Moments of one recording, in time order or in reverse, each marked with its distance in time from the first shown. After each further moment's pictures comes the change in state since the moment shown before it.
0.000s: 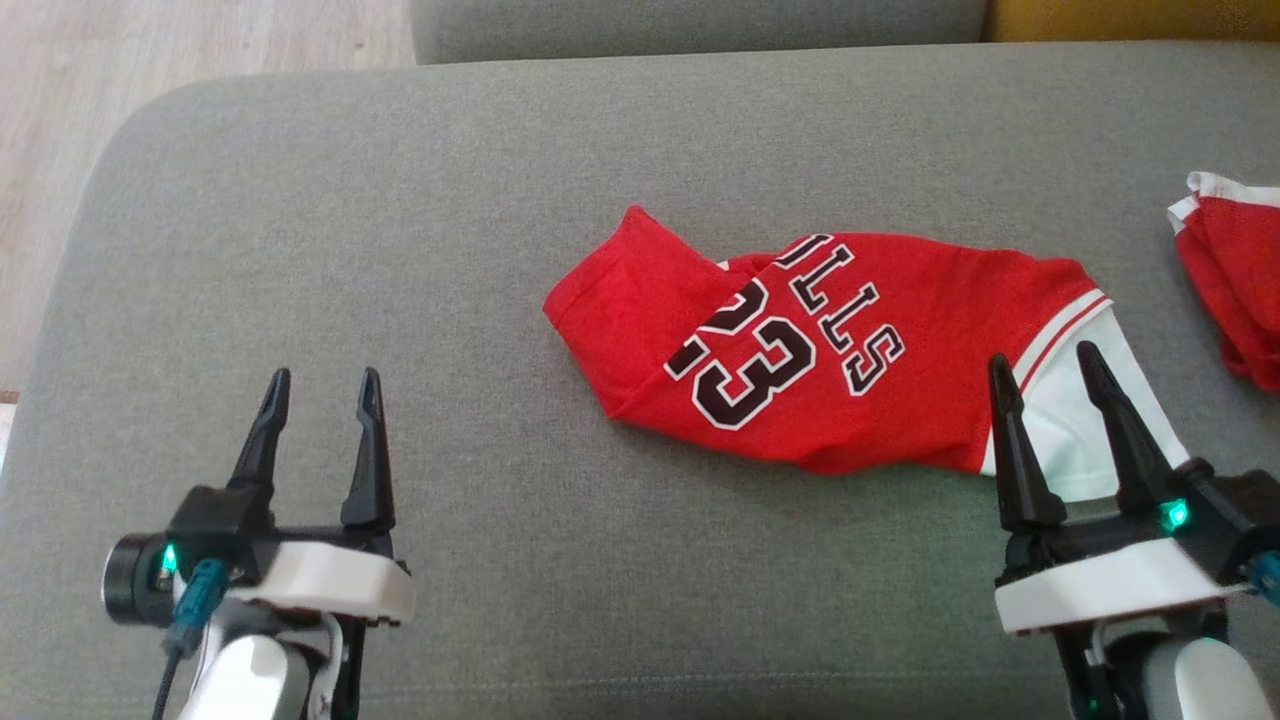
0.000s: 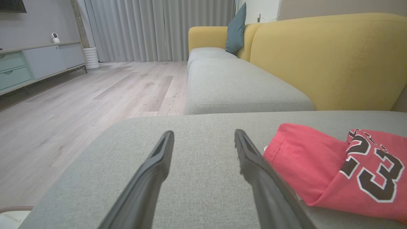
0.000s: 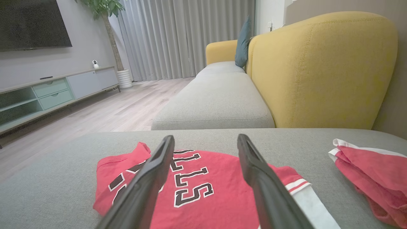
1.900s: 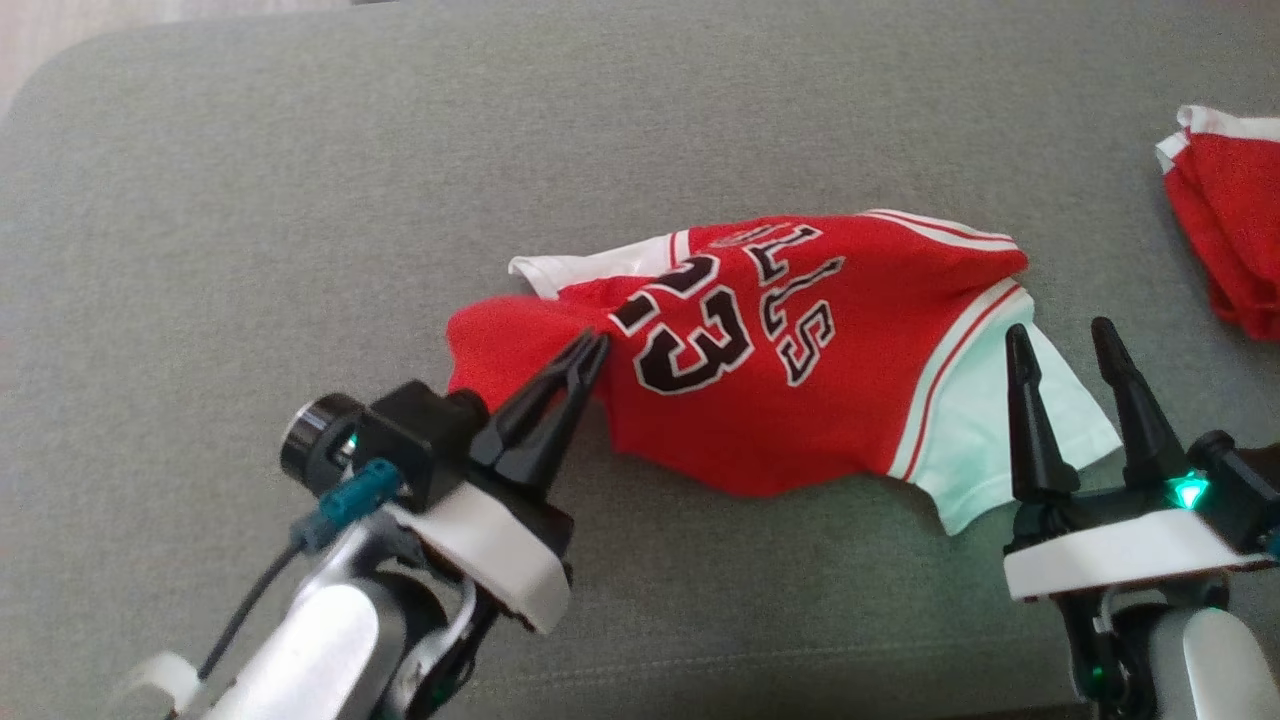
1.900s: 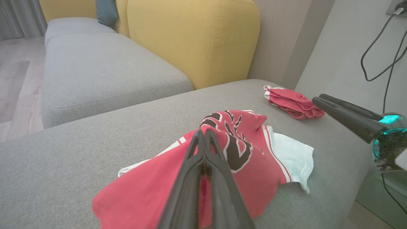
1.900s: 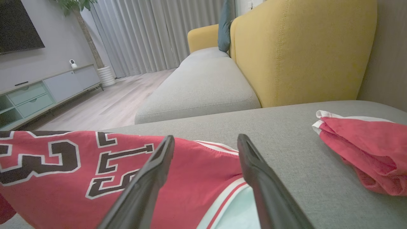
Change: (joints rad) left arm -0.168 0.038 -0.263 -0.286 -0.077 -0.185 0.375; right arm -0.058 0.003 -0.023 0.055 0.067 0.000 -0.010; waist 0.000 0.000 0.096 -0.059
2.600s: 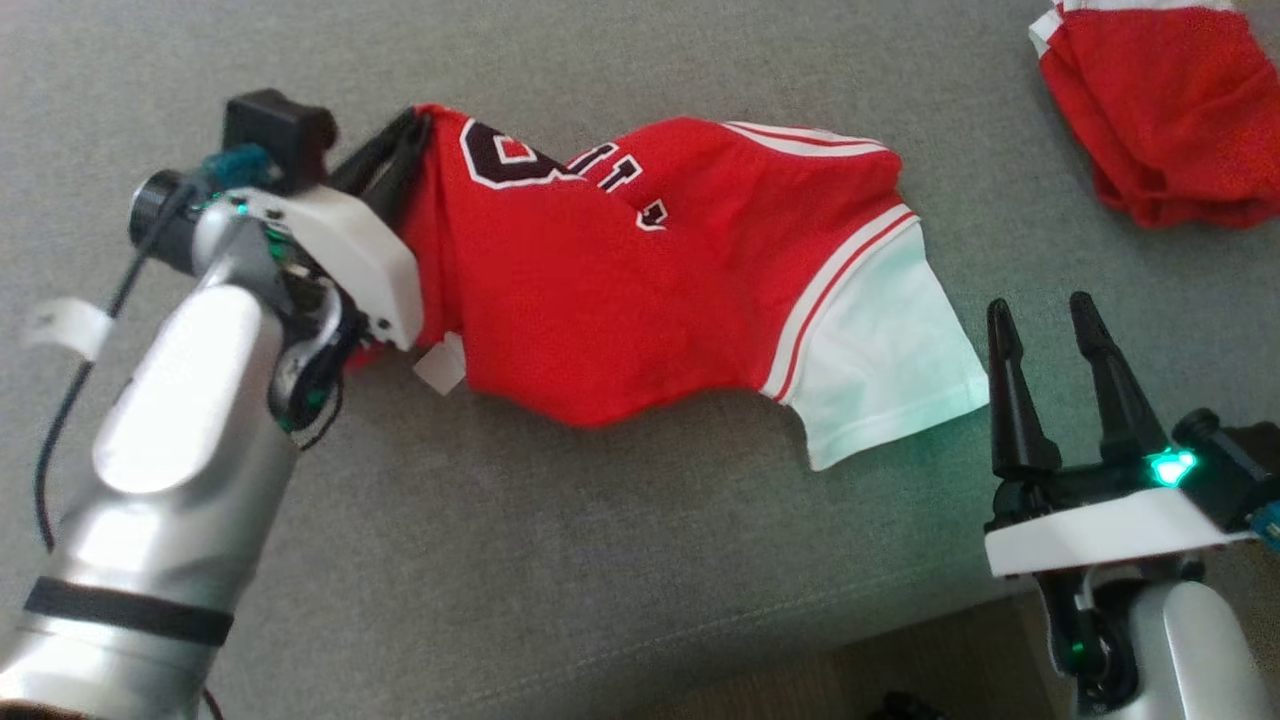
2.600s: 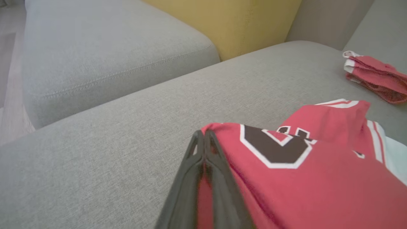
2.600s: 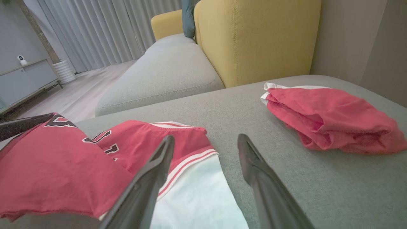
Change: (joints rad) left arm -0.500 -0.011 0.086 0.722 -0.041 -0.151 -0.063; right arm -0.050 0.001 0.034 0.036 0.039 0.000 -0.029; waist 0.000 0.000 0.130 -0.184
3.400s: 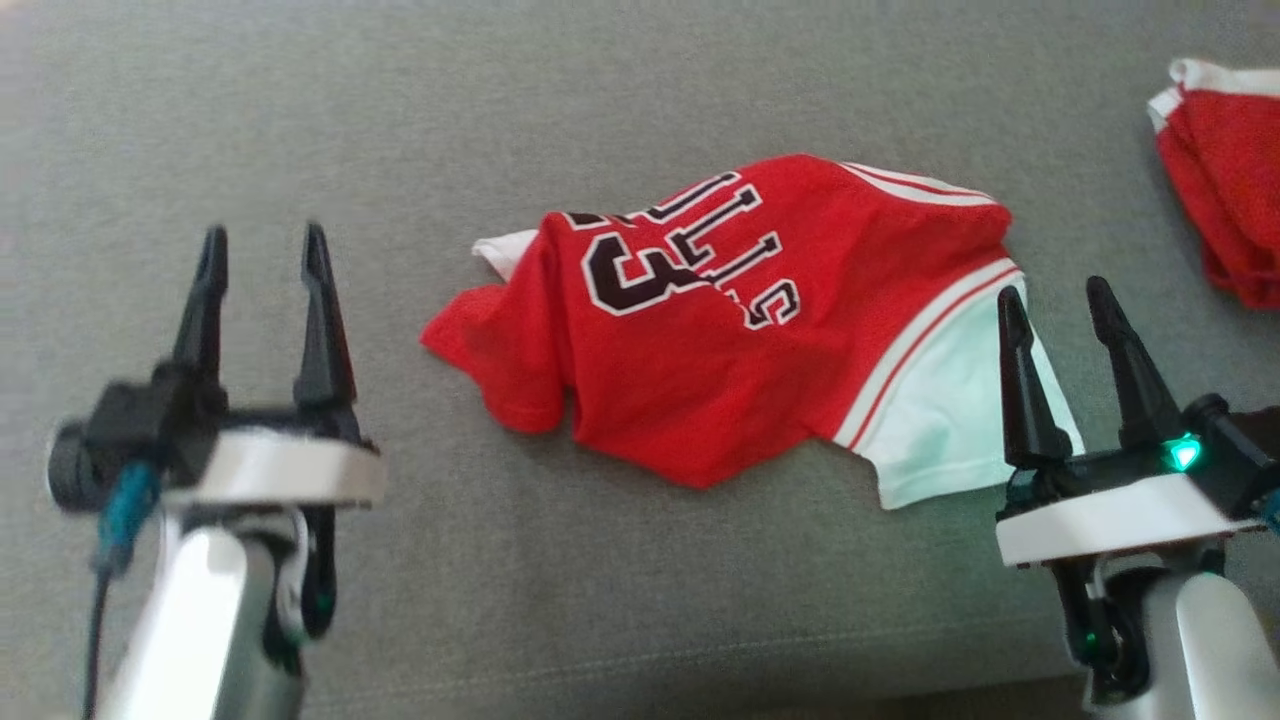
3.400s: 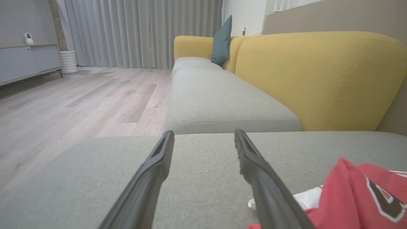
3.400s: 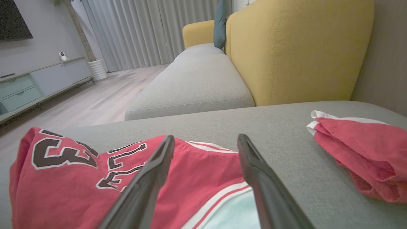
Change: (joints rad) left arm 0.487 -0.047 0.245 -0.441 0.104 0.301 -0.325; right arm -0.013 0.000 -0.022 -0.026 -0.068 0.000 0.030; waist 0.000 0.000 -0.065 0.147
